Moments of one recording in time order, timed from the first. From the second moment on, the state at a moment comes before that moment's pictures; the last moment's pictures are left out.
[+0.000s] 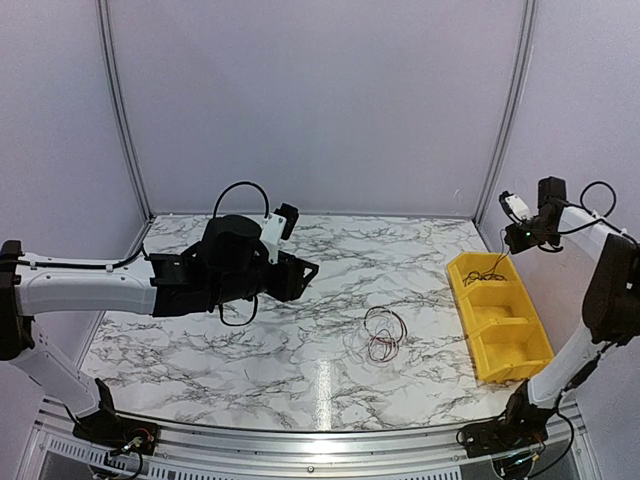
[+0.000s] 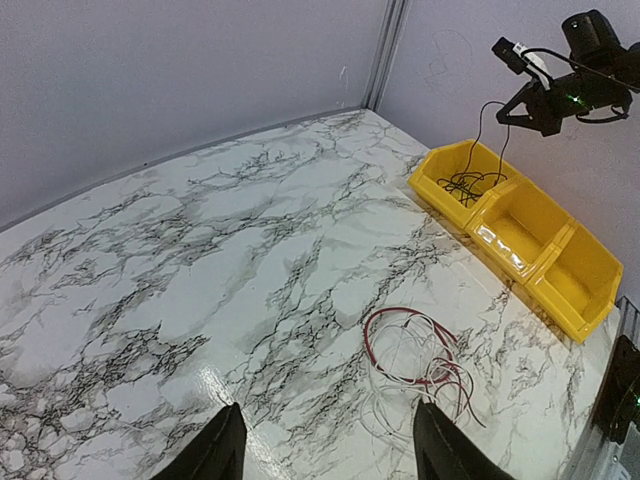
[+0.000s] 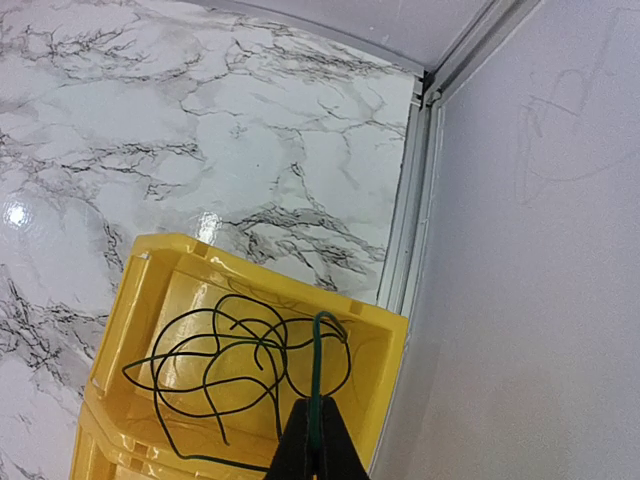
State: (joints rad) left arm -1.03 1.50 1.05 0.04 -0.24 -0.29; right arm -0.28 1.57 1.28 -0.55 -0.20 -0.52
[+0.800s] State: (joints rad) left arm -1.03 1.50 1.05 0.04 -0.24 -0.31; right arm -0.23 1.79 1.28 -0.68 -0.08 -0.50
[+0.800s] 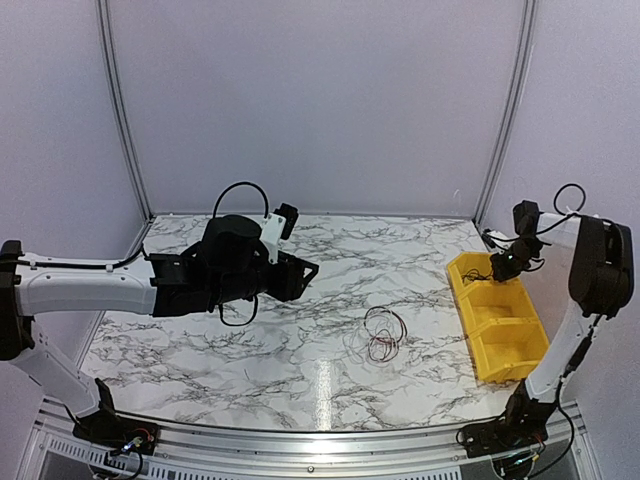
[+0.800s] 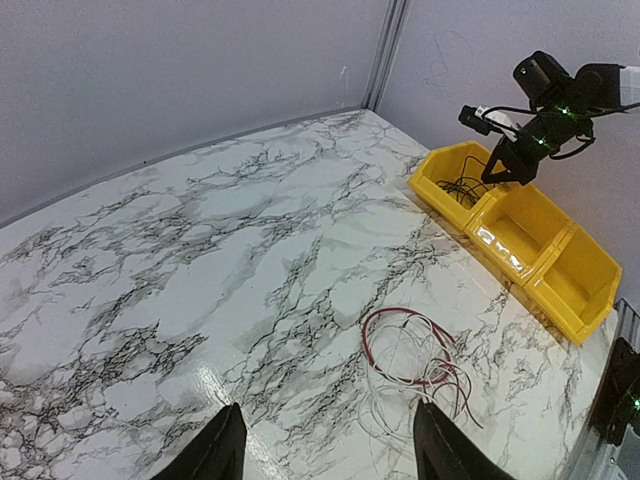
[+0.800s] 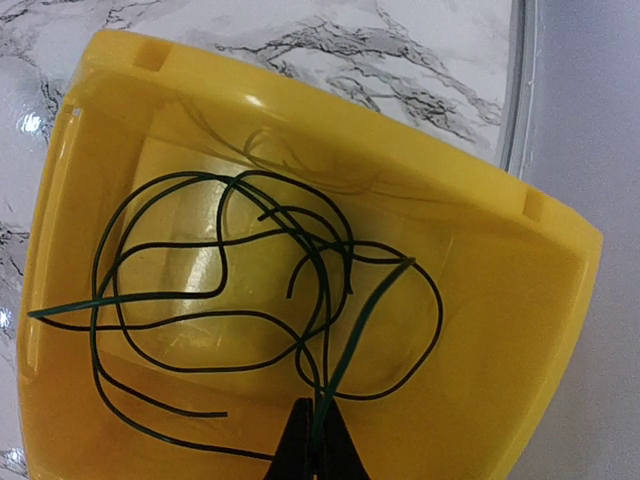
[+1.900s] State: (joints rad) left arm -1.03 1.68 1.14 -0.02 -0.08 -0.31; right arm 0.22 1.39 1.06 -0.68 -0.32 -0.56
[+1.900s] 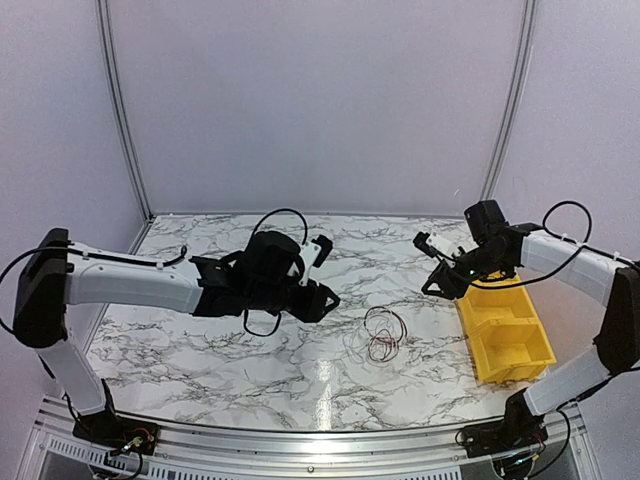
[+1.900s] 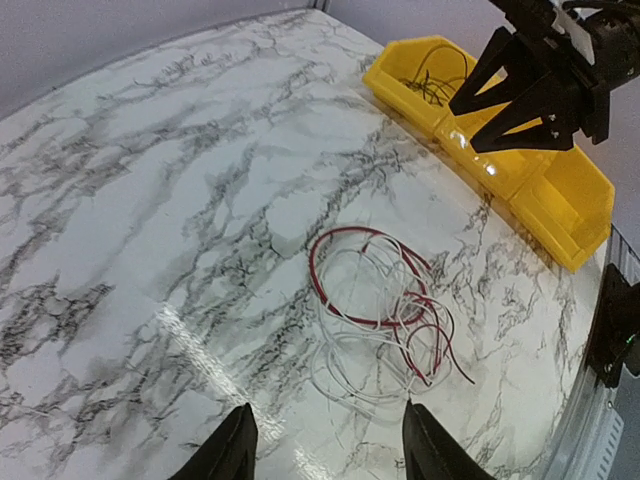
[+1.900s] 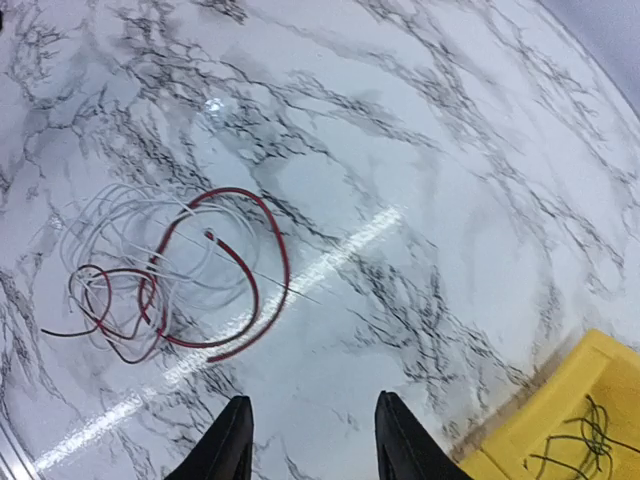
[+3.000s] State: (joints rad) left arm -1.01 2.13 1.22 0.22 0.21 -0.89; right arm 0.35 1.33 0.85 -0.39 -0.53 -0.61
